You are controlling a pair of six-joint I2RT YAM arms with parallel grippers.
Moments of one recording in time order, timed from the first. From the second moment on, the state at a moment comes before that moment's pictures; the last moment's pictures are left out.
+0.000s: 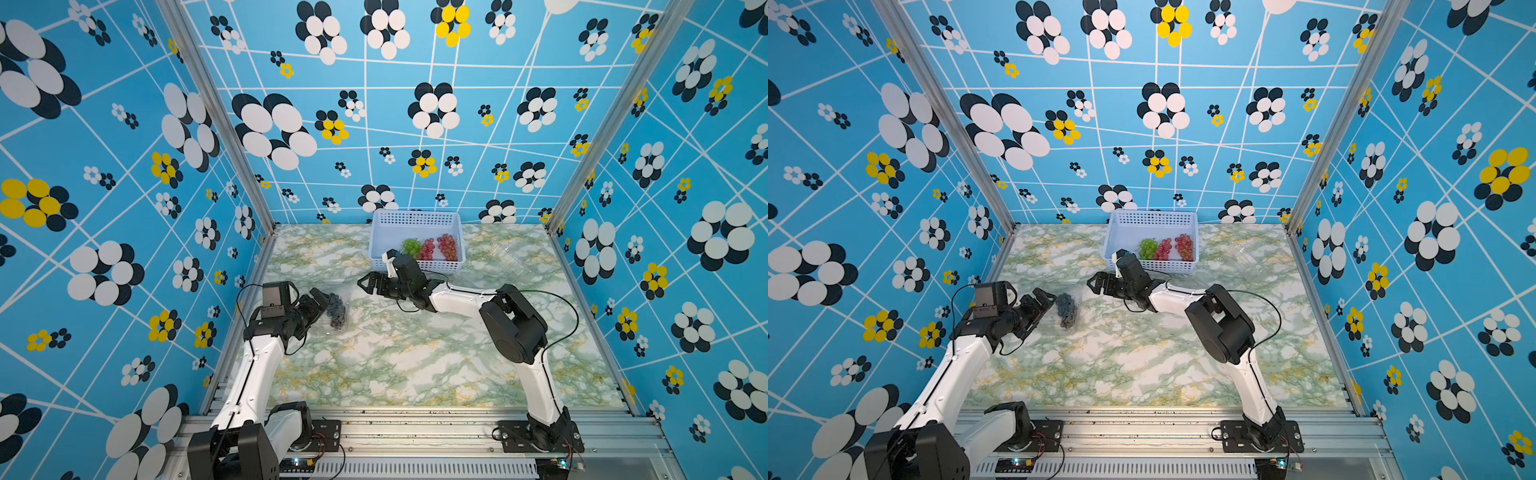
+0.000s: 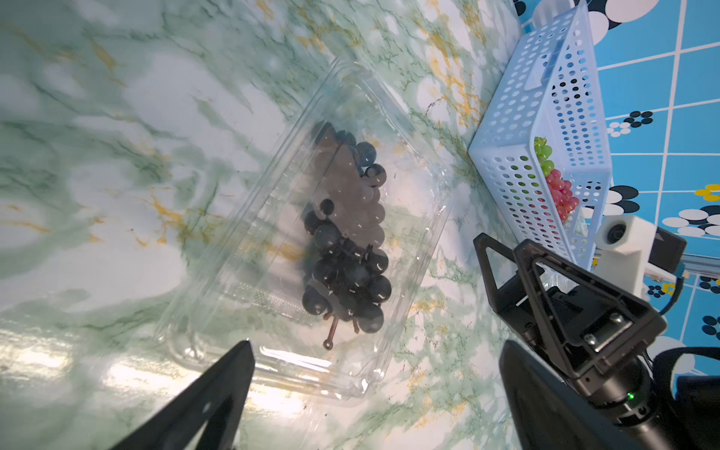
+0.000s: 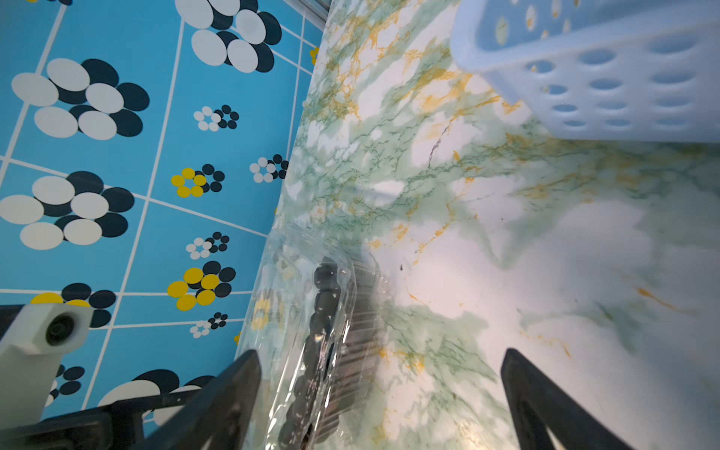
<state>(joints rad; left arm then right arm) 0.14 1.04 0.69 -0.52 0.38 -0.75 0.76 2.17 1.48 0.17 -0.28 0.80</state>
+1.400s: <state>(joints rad) 0.00 1.84 1.05 -0.03 0.40 -0.96 0.46 1.72 1.25 -0.19 -0.11 0.62</state>
